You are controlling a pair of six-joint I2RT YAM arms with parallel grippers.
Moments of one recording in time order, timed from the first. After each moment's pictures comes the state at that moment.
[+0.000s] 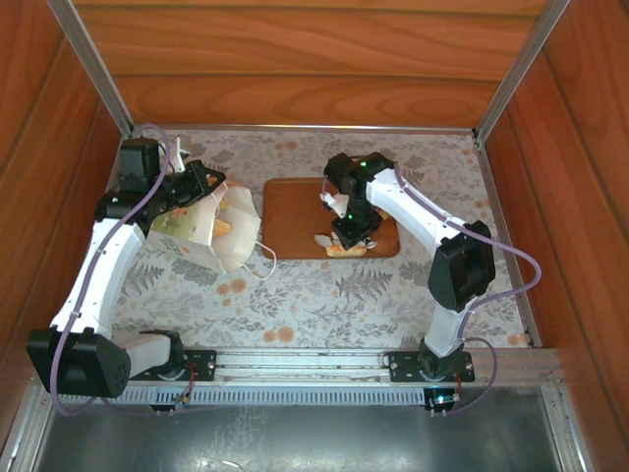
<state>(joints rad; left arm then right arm) -0.09 1.19 1.15 -0.55 0.63 -0.62 0.65 1.82 1.64 -1.42 -0.05 -0.08</state>
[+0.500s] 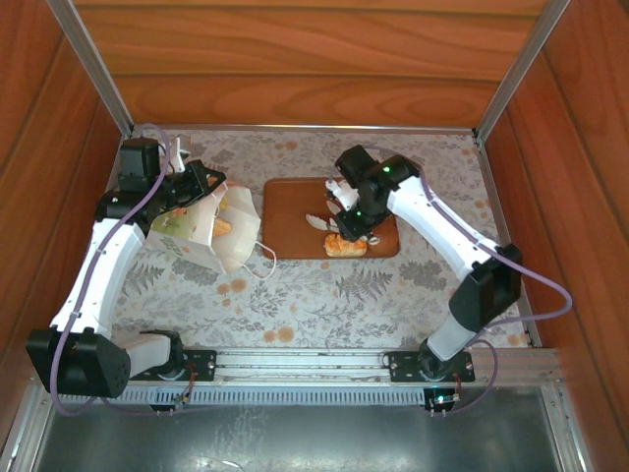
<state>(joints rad) -0.09 1.19 1.15 -0.55 0.63 -0.62 0.65 1.61 1.56 -1.29 -0.09 -0.07</state>
